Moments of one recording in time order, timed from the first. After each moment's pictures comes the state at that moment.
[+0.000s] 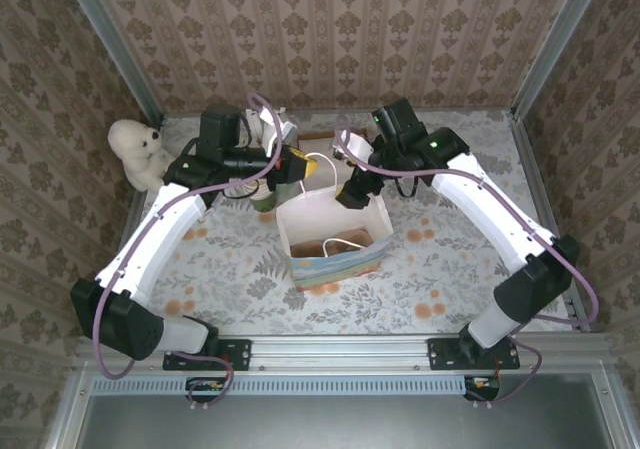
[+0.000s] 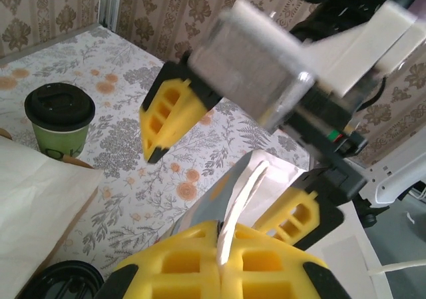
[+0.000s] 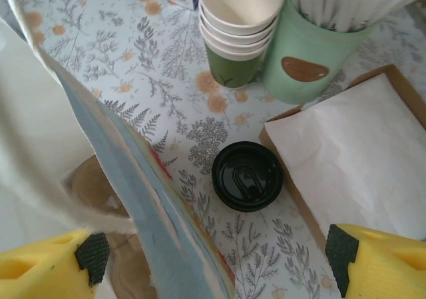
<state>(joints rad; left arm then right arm) -0.45 1.36 1.37 -0.52 0.93 0.01 0.53 1.62 1.70 -0.98 -0.42 -0.55</state>
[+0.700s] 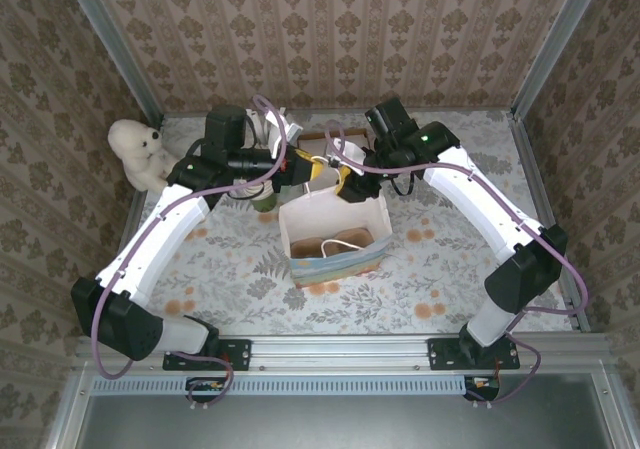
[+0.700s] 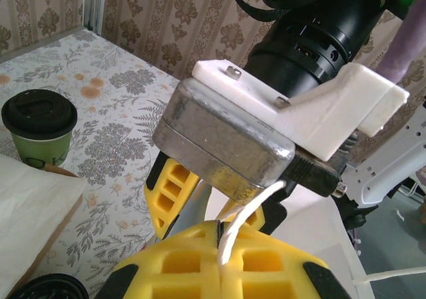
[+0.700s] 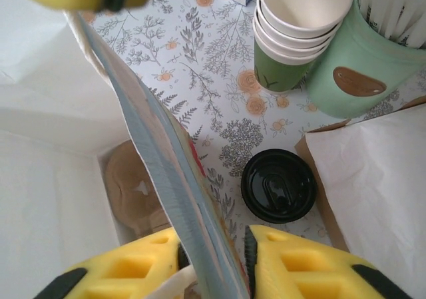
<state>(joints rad) -0.48 1.36 1.37 -0.49 0.93 -0.02 0.53 1.67 1.74 -1.05 -0.52 -0.69</state>
